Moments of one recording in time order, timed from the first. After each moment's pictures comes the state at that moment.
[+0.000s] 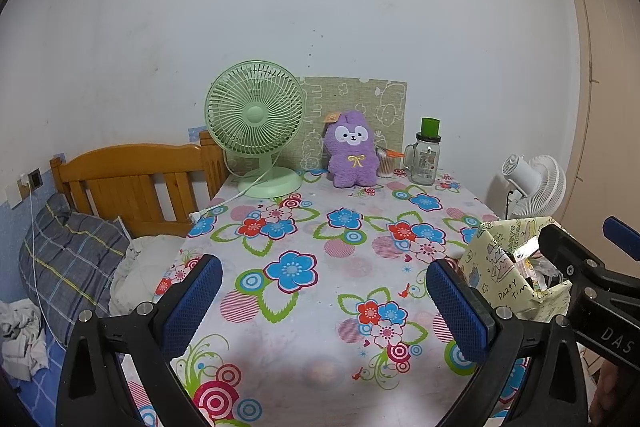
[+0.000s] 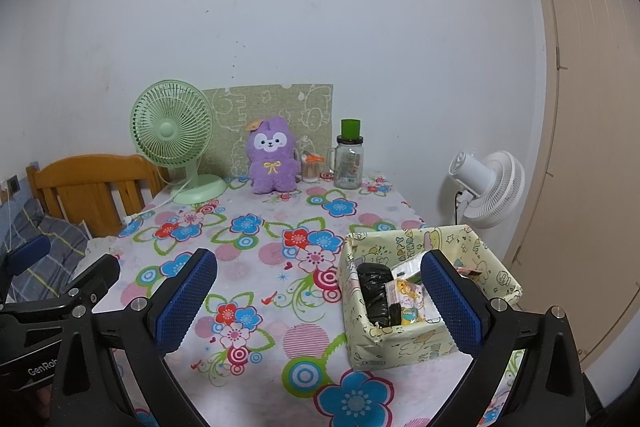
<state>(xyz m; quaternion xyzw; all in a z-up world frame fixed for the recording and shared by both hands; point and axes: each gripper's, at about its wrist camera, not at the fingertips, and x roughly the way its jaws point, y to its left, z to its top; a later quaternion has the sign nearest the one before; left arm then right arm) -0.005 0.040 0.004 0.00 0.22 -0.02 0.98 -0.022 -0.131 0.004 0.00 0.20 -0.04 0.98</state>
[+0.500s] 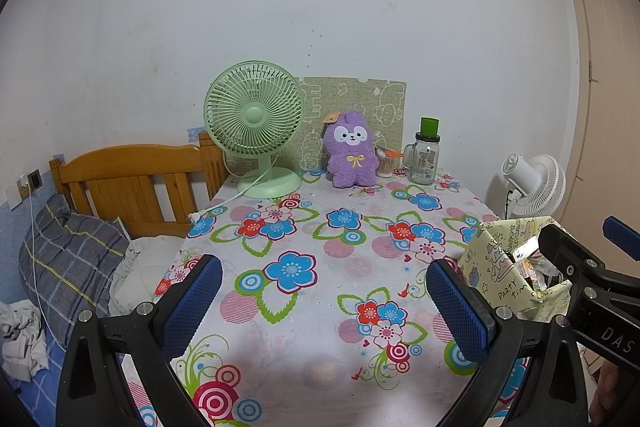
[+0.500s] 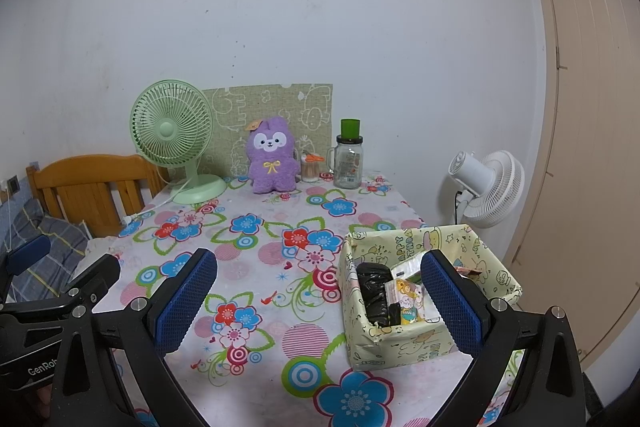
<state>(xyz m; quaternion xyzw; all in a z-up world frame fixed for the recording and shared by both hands) -0.005 0.040 0.005 0.00 0.22 -0.02 0.98 -0.022 -0.132 0.004 0.00 0.20 -0.04 0.98</state>
